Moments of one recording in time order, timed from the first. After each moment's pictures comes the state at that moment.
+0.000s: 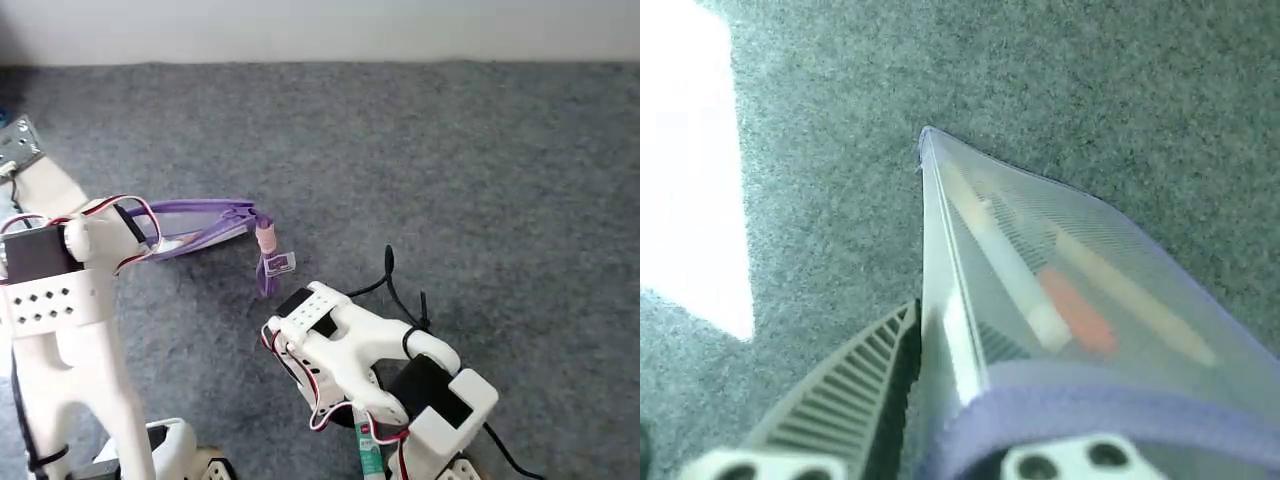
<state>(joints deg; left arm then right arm) -16.6 -27.7 12.3 94.3 29.7 -46.7 10.9 38.1 82.1 -27.0</state>
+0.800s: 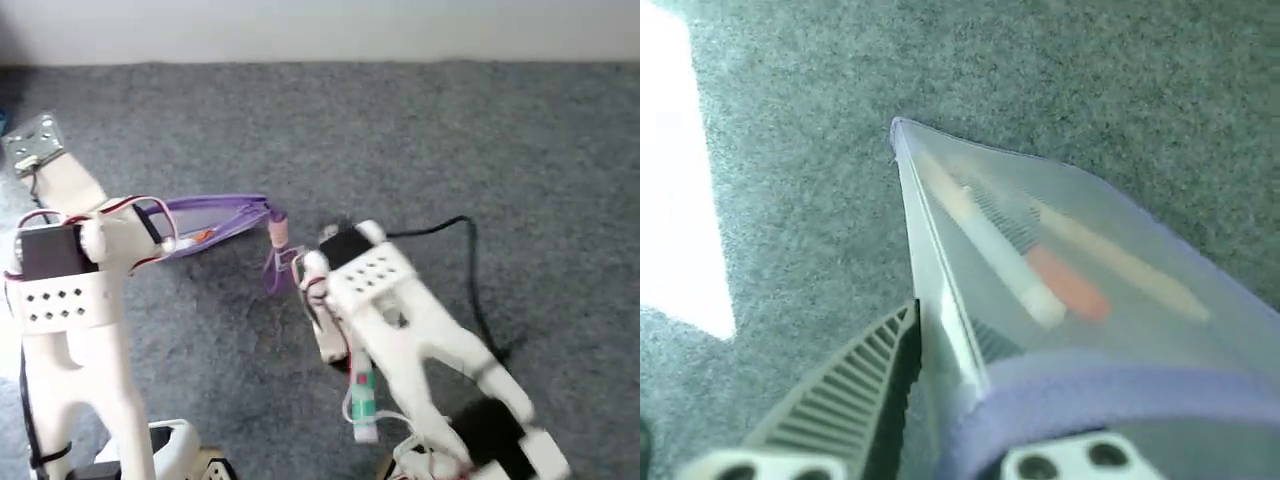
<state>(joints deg) -11.0 -27.7 12.3 94.7 29.9 -34.9 -13.5 21.6 100.0 -20.2</state>
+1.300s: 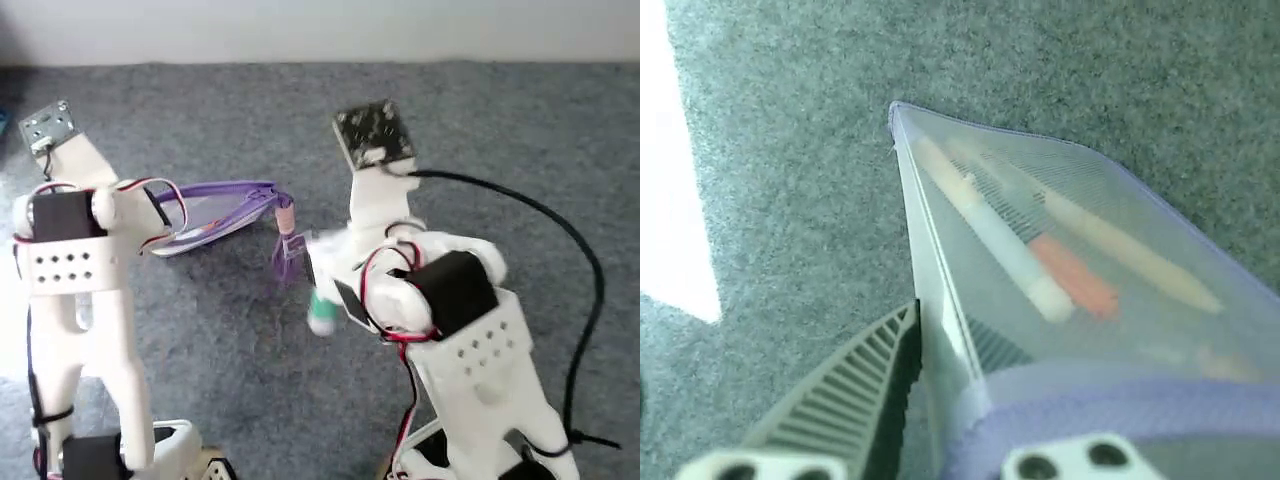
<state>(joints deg) -9.4 -16.6 1.8 99.1 33.1 -33.8 -30.9 -2.7 89.7 -15.3</state>
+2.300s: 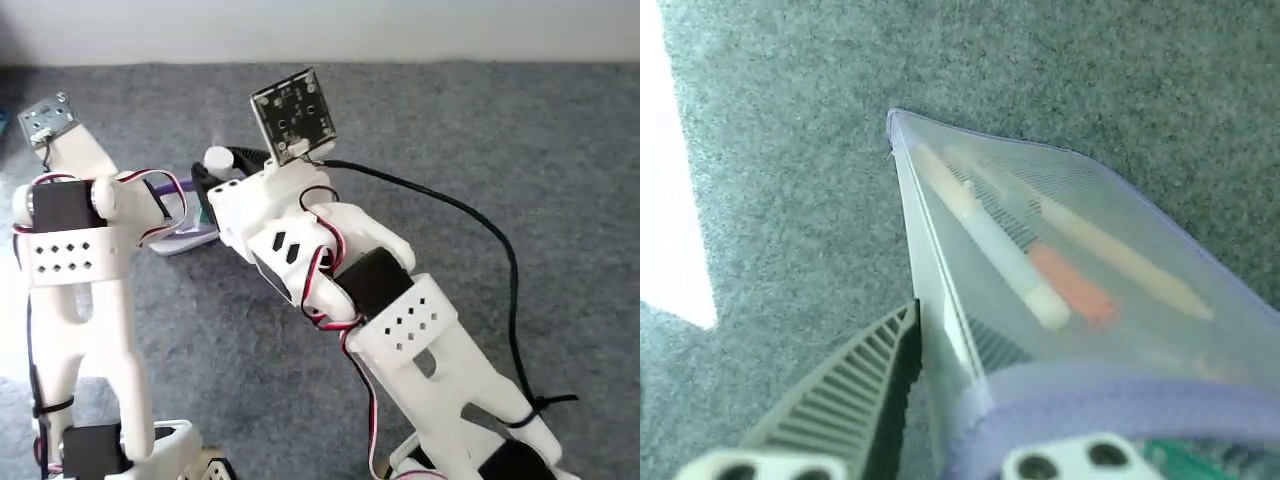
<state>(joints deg) -9.4 -15.2 -0.1 99.4 33.2 -43.9 -25.1 11.8 42.6 -10.6</state>
